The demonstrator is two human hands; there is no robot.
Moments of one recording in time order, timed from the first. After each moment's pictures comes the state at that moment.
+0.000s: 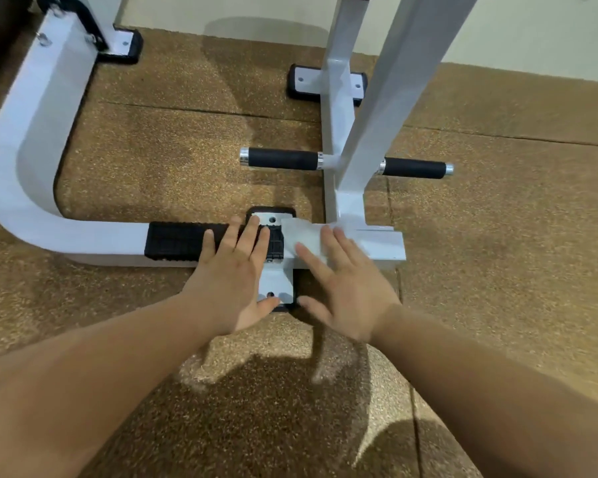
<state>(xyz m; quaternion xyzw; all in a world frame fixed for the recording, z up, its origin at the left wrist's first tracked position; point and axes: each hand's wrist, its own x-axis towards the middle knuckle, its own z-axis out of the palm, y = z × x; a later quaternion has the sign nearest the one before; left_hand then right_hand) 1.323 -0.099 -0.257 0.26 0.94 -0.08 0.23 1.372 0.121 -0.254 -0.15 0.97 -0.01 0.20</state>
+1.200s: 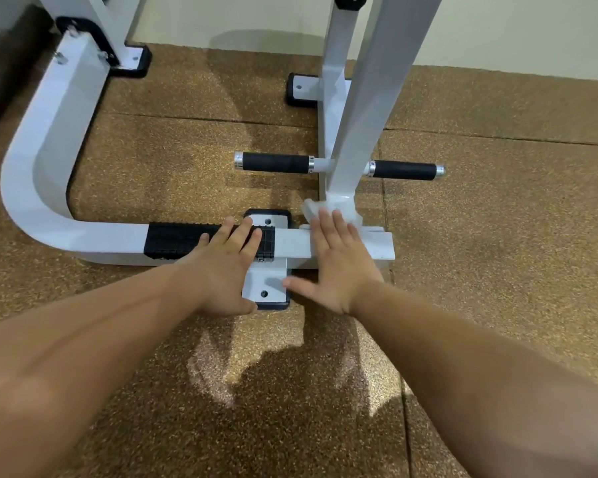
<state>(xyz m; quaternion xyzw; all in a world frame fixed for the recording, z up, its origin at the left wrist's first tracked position) 1.305 -0.098 -0.232 0.27 0.89 -0.10 0.36 1.344 0.127 -0.261 -0.10 0.97 -0.02 0.22</state>
